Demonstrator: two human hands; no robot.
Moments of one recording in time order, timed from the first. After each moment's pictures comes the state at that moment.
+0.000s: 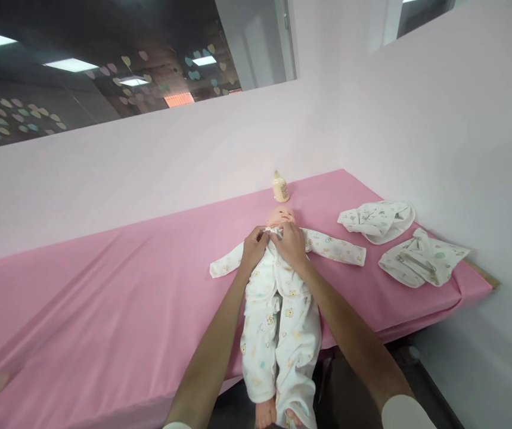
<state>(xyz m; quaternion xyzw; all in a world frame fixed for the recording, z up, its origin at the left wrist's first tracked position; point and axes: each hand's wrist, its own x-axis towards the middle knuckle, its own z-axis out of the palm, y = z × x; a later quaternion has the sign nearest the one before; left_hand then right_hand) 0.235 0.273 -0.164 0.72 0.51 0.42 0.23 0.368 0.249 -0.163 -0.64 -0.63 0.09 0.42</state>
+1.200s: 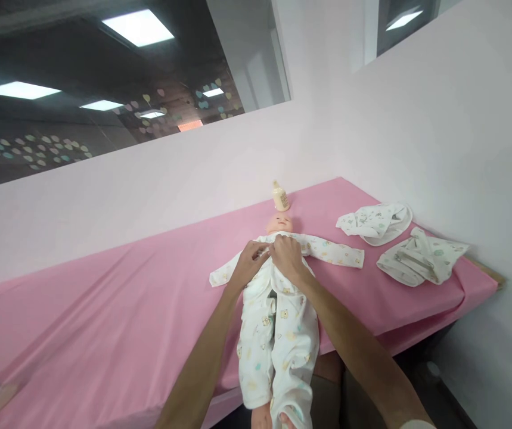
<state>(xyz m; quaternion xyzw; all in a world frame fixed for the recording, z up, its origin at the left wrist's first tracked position) 0.217 0.237 -0.156 0.79 0.47 0.35 0.20 0.365 0.222 -0.152 -0.66 -0.70 0.02 0.27</state>
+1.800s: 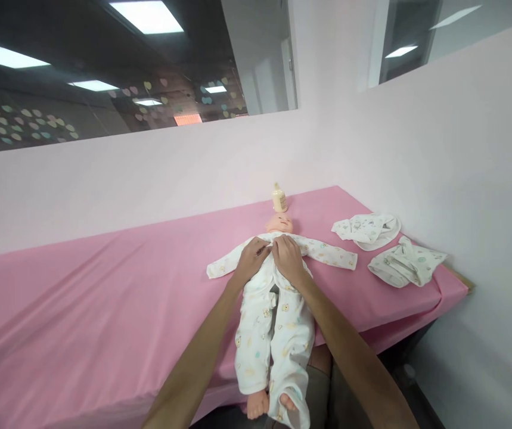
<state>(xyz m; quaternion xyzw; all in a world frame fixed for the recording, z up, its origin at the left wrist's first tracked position) 0.225 0.238 -0.162 0.82 0.41 0.37 0.12 0.369 0.214 -0.178 -0.54 -0.72 -0.05 0.43</state>
